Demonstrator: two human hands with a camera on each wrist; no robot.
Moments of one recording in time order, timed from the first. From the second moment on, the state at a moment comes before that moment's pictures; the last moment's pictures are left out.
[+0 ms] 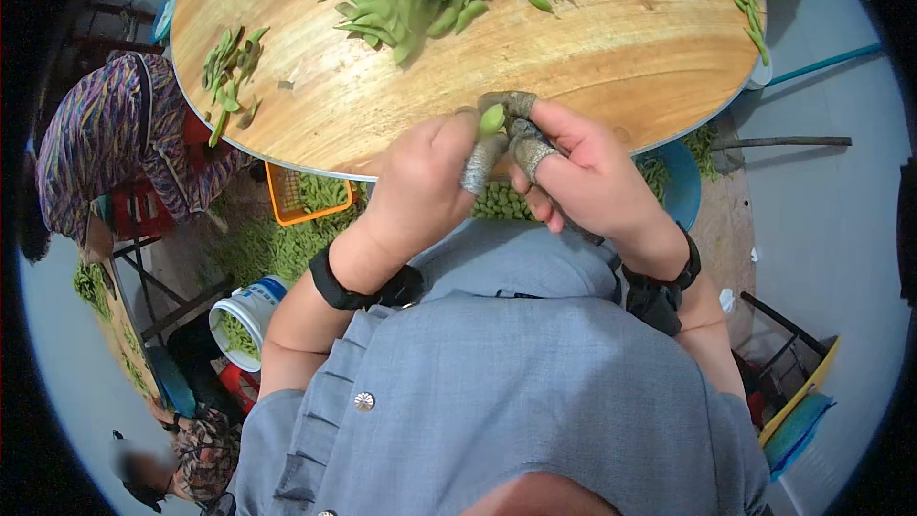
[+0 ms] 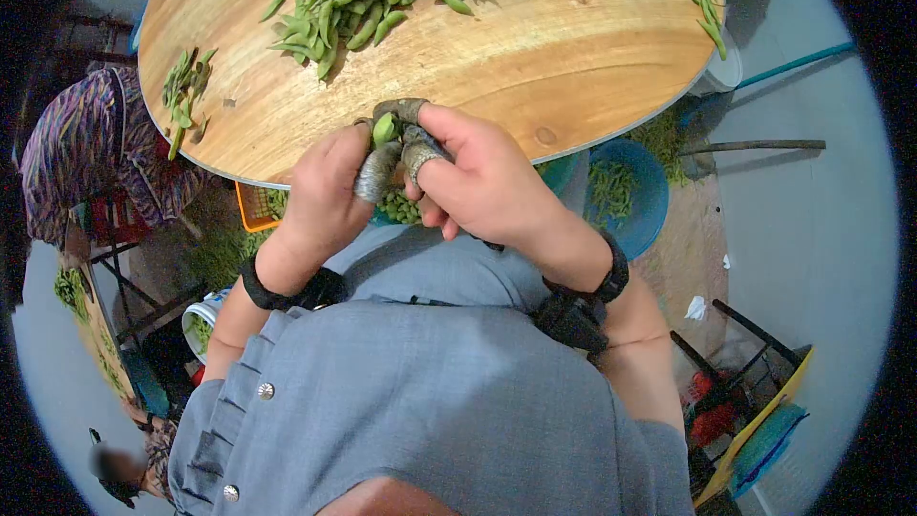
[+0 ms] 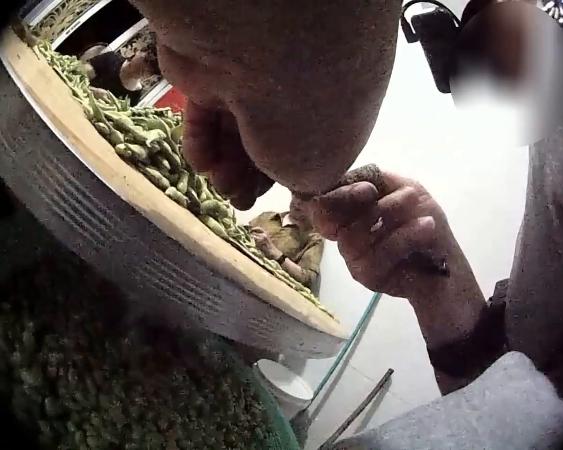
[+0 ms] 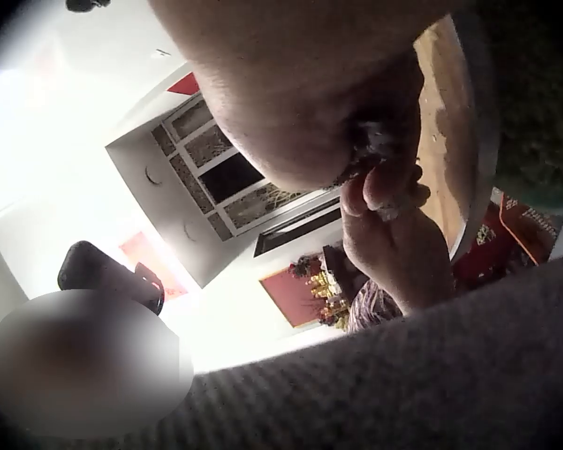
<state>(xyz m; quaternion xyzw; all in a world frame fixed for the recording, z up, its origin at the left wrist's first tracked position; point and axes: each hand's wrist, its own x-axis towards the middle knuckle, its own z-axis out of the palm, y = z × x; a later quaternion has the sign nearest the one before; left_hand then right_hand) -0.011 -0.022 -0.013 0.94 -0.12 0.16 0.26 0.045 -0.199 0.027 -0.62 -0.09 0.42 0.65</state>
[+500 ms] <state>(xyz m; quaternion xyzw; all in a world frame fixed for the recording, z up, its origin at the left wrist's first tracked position) -0.020 -0.017 -0.001 0.81 -0.07 -0.18 0.55 0.048 -0.212 -0.011 -0.71 -0.22 0.21 0.64</state>
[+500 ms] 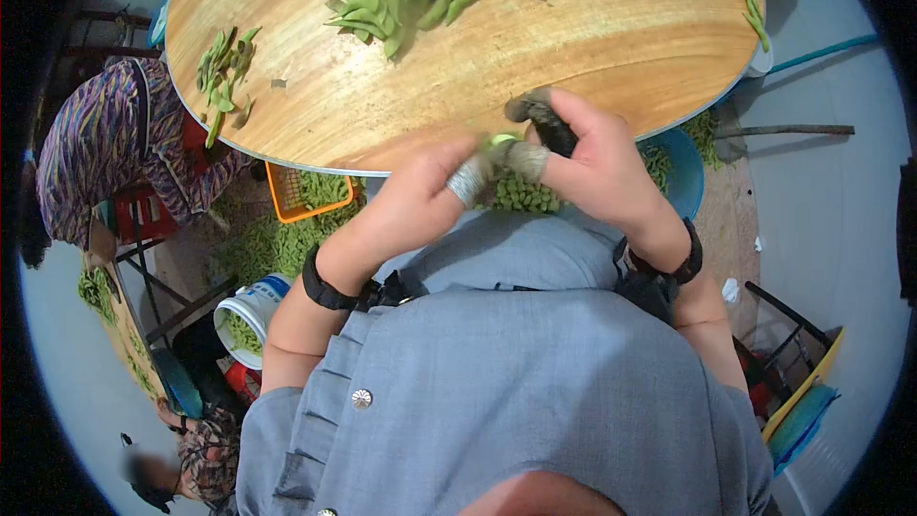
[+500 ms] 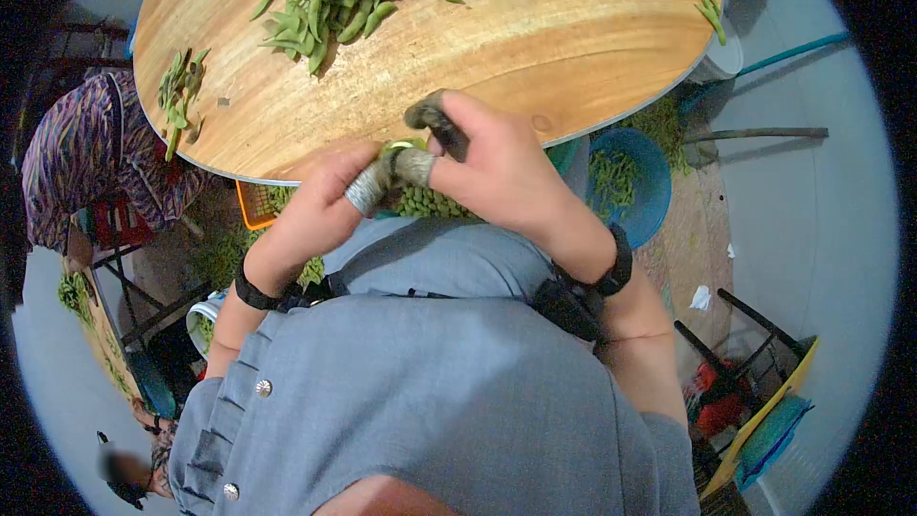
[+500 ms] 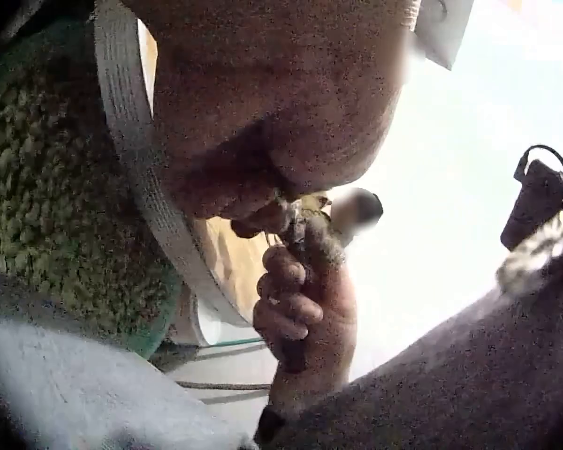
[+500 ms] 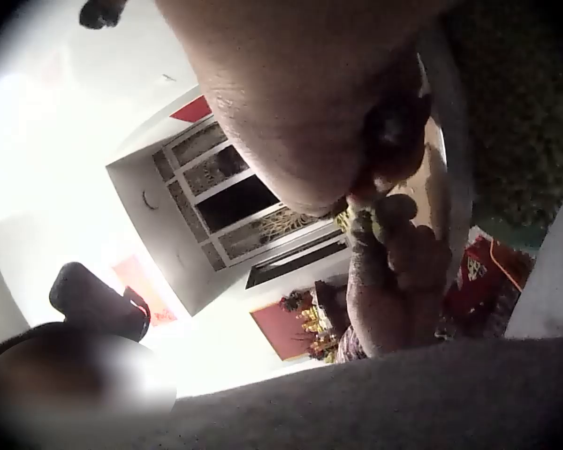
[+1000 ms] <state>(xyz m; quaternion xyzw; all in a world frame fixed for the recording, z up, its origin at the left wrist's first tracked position) -0.025 -0.022 -0.011 0.83 -0.06 -0.05 0.56 0.033 -0.219 -0.010 -0.84 -0.34 0.03 0.42</state>
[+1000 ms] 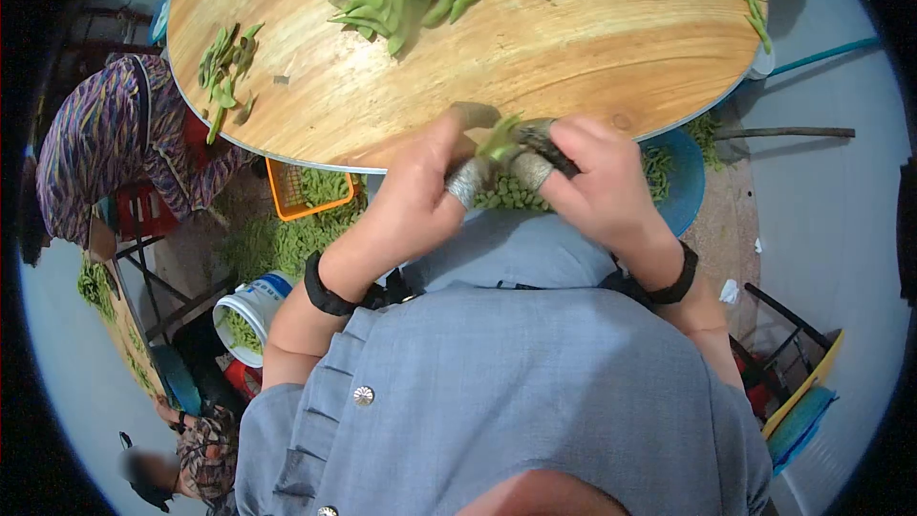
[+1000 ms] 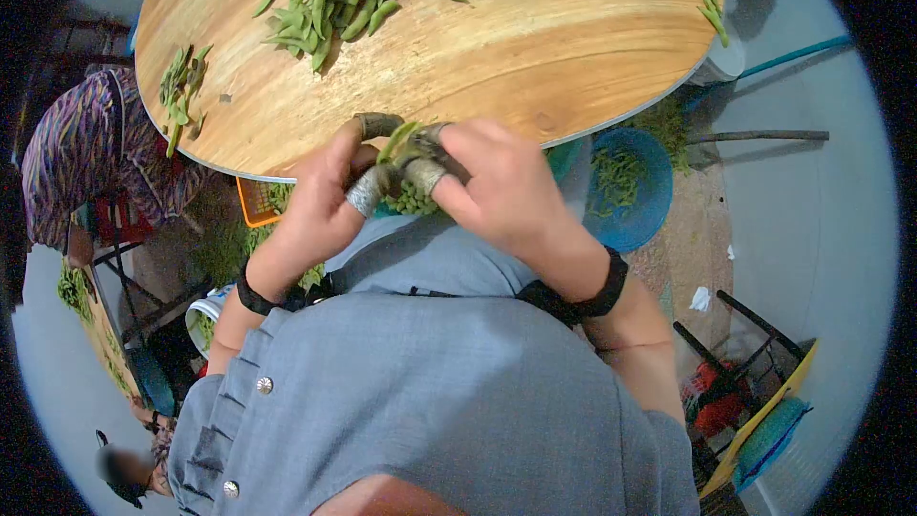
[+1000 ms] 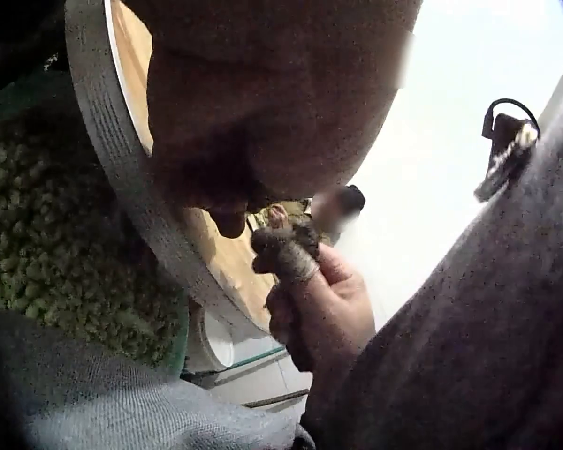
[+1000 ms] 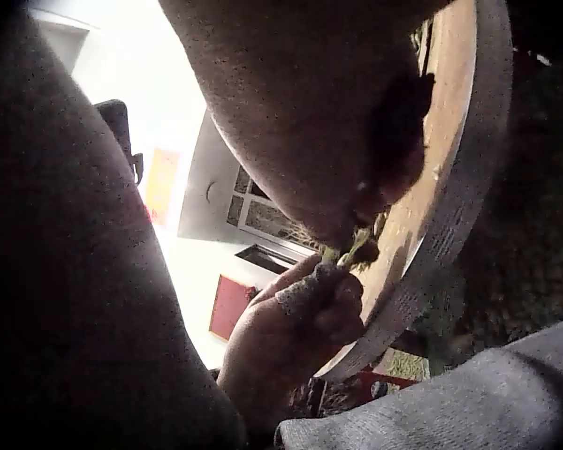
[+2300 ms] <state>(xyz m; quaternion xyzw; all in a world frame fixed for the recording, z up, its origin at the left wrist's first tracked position) -0.002 -0.001 0.006 0.56 0.13 -0.24 0.79 0.076 -0.194 0.008 -0.79 -0.43 0.00 0.43</state>
